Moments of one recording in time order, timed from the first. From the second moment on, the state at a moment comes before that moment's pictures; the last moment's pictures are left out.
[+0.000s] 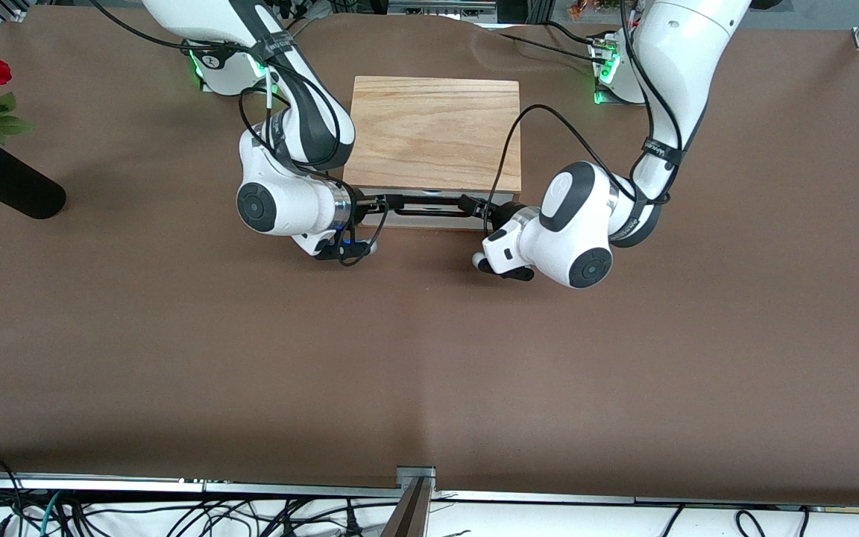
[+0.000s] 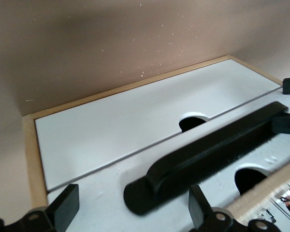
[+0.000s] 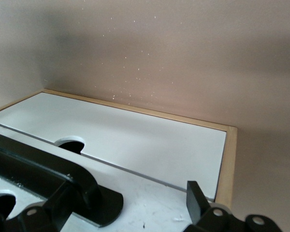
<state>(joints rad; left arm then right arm) -0.36 0.62 -0.12 -1.56 -0.62 1.68 -0.05 0.58 0.45 -0.03 -1.83 0.66 2.03 0.14</state>
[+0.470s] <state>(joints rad) -0.15 0.54 -0.09 -1.31 -0.49 1.46 -0.05 0.47 0.40 -0.16 -1.61 0.66 1.76 0.15</state>
